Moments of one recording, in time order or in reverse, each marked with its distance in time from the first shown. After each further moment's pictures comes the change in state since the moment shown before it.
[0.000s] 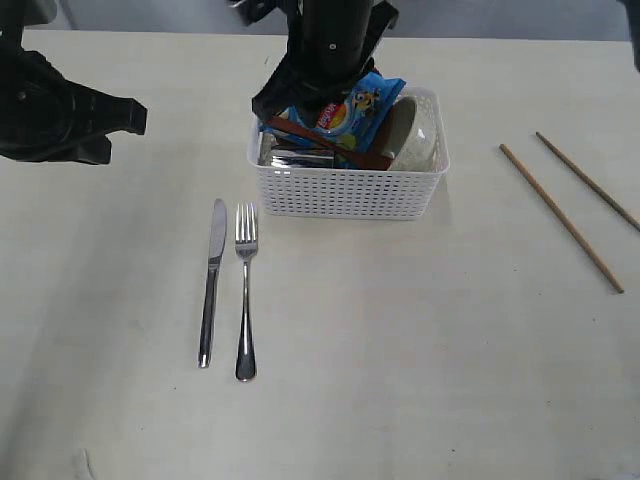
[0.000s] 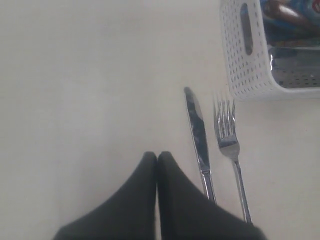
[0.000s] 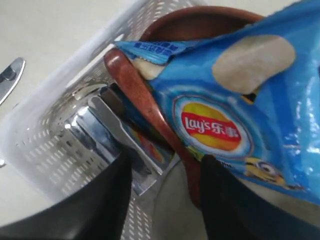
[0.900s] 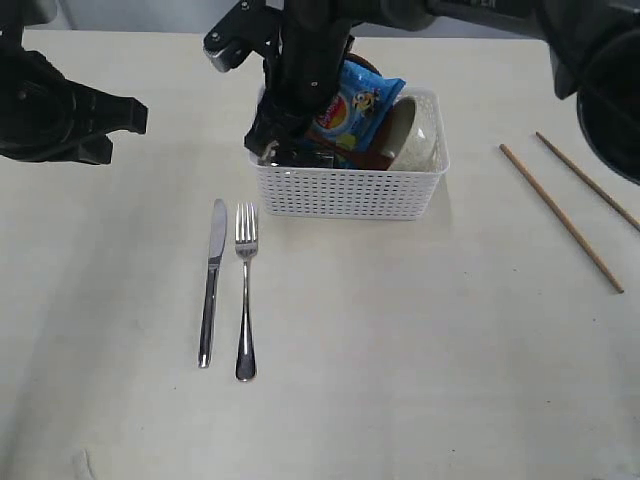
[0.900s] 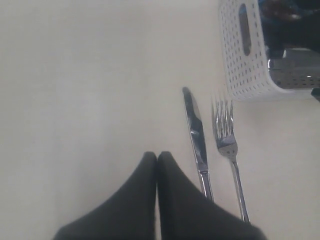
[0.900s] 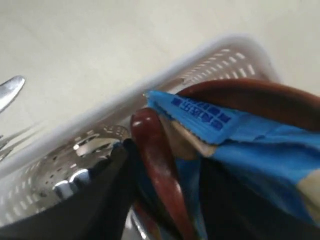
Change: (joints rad) left arm 0.000 0.000 0.000 -0.007 0.000 0.000; right arm 0.003 0.112 -0.002 0.051 -0.181 -0.229
